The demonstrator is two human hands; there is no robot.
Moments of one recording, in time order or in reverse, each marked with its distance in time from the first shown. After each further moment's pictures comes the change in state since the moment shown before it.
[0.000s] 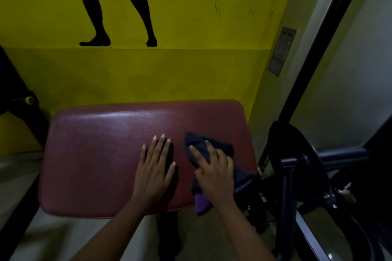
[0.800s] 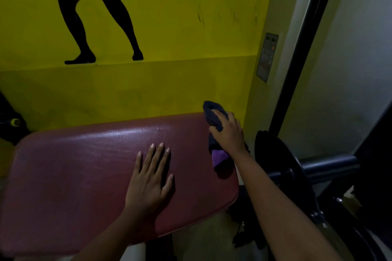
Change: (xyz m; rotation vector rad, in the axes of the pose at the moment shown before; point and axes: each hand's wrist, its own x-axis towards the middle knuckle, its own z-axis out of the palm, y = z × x) left_hand 0.039 0.041 0.019 0.133 -0.039 0.092; right_hand 0.136 0.129 0.013 0.444 -0.152 0.255
